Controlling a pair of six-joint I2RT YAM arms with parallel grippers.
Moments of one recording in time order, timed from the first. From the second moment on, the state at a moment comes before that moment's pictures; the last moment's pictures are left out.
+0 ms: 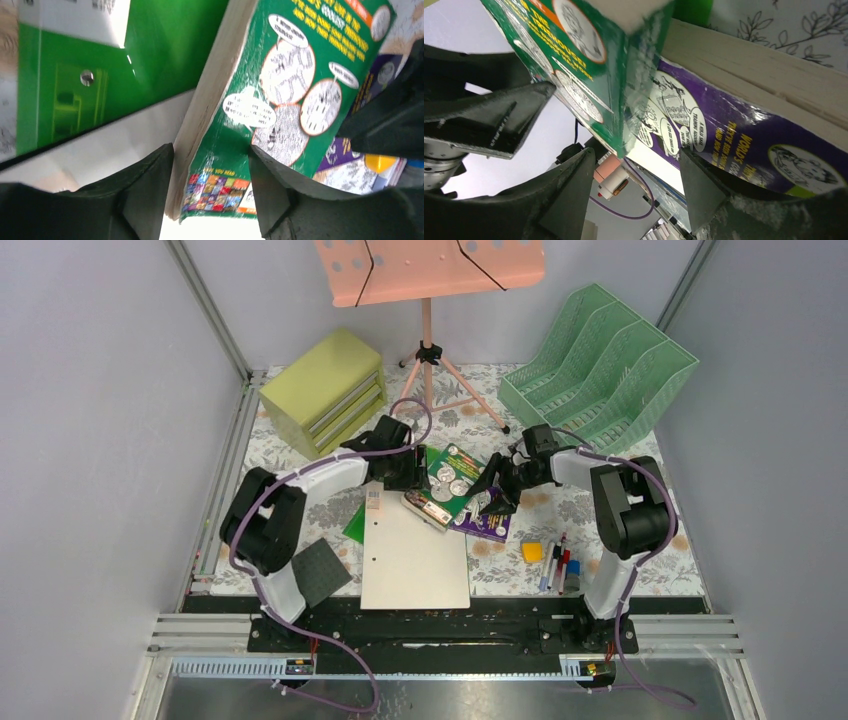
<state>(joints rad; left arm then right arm) -0.55 1.81 1.20 -0.36 0.18 -0.48 0.24 1.83 1.00 -0.35 -0.78 0.82</state>
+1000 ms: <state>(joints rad) -0.63 1.67 1.10 -0.40 0.17 -0.57 0.28 1.87 1.10 -0.49 -0.72 0.68</state>
